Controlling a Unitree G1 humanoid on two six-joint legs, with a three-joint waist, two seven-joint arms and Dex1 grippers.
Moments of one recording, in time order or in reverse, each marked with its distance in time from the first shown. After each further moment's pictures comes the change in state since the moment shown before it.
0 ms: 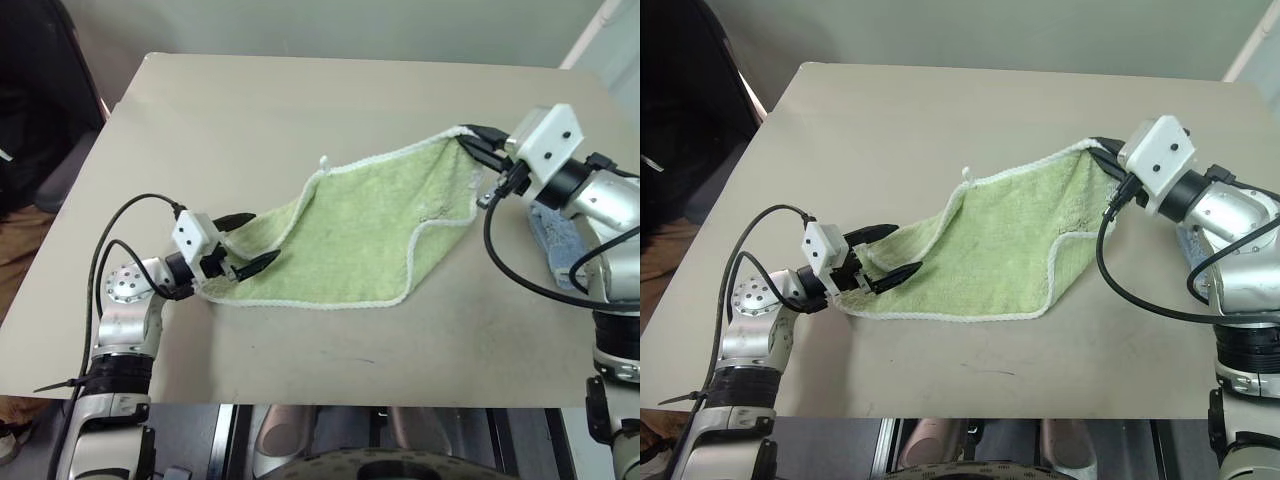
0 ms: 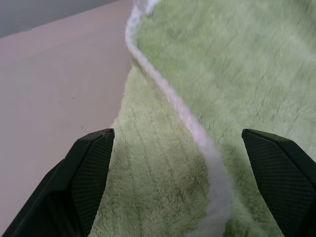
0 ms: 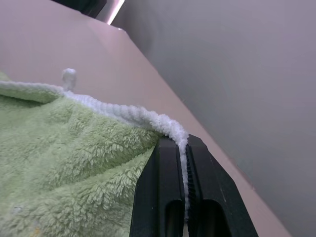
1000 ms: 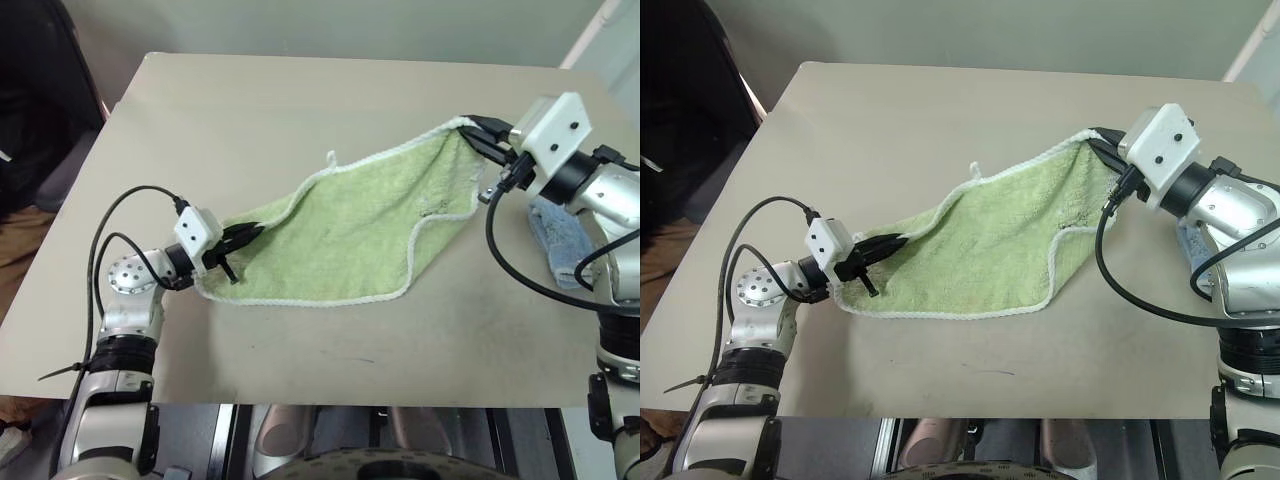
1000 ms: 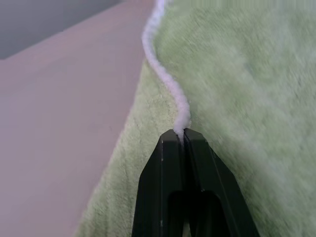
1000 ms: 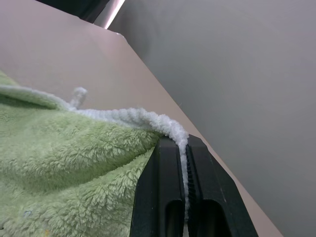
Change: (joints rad) left arm -0.133 0.005 -0.001 0.197 0.049 -0.142 0.035; right arm 0.013 -0.001 -0.008 -0.059 0.010 0.052 -0.016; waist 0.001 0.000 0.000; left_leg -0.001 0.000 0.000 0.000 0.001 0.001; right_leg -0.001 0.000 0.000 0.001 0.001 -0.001
